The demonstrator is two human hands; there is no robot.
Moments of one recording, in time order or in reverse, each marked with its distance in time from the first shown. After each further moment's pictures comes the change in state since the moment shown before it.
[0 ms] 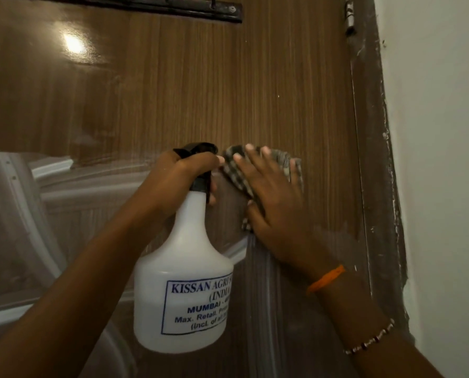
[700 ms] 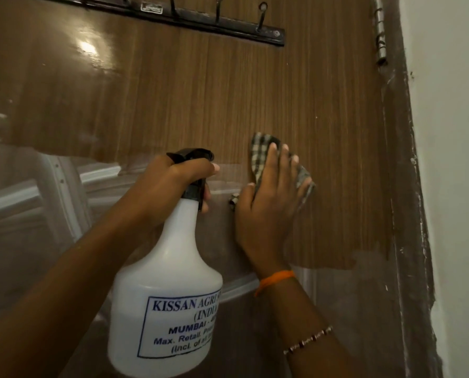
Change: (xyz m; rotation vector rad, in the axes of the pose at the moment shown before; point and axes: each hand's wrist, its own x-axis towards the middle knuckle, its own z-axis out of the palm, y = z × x) left_hand -0.001 -0.004 -0.069 -0.029 0.011 0.010; right_hand 0.046 -0.078 0.059 -0.106 0.397 0.425
